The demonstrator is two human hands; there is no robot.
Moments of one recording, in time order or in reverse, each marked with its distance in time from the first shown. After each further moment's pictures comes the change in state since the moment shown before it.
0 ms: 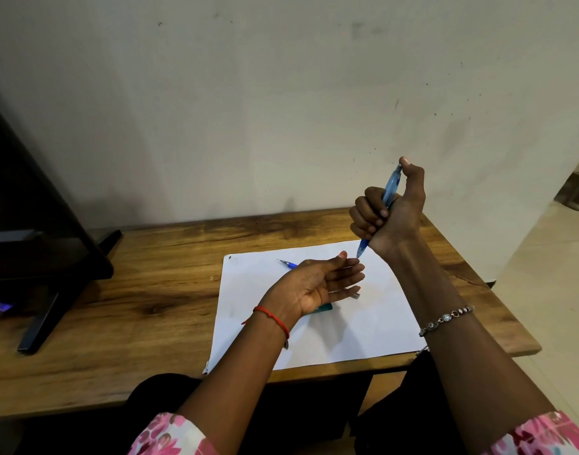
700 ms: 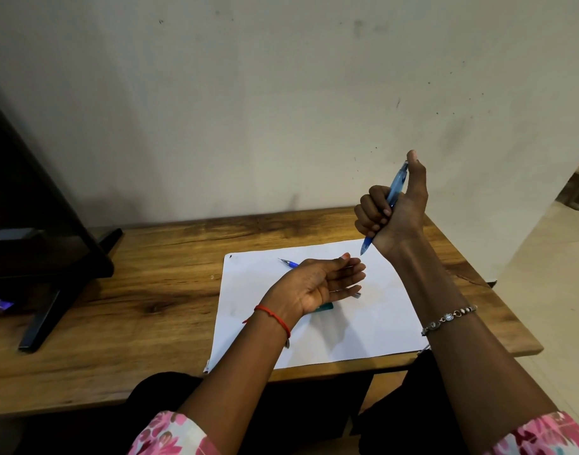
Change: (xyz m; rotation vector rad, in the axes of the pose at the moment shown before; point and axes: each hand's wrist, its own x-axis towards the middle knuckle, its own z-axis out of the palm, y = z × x) left_hand 0.002 -0.002 -0.001 0.007 -0.008 -0.004; right_hand -0.001 -0.001 -0.001 -0.018 0.064 -0.022
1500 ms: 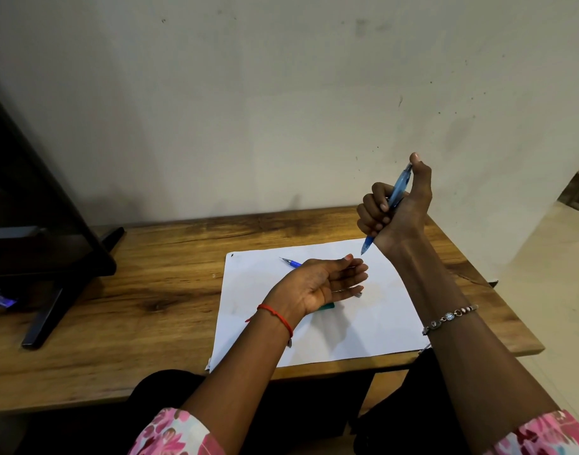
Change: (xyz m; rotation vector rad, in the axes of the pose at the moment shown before) left_hand -0.002 -0.001 0.003 0.018 0.009 -0.016; right_hand -0.003 -0.001 0.001 0.006 0.021 -0.027
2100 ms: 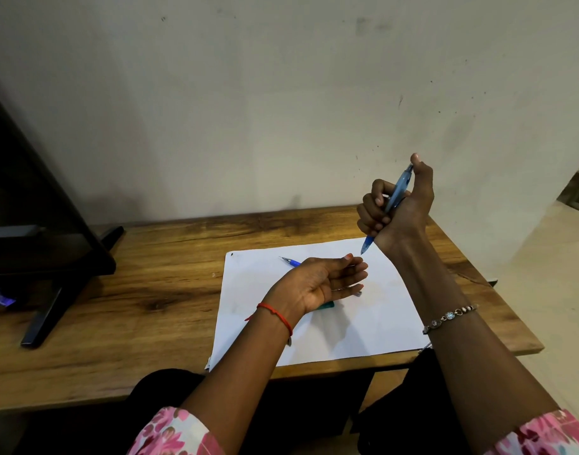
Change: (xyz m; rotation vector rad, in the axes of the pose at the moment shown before) left_hand 0.002 0.001 0.000 -0.018 0.001 0.002; right_hand 0.002 0.000 -0.002 0.020 -0.029 -0.024
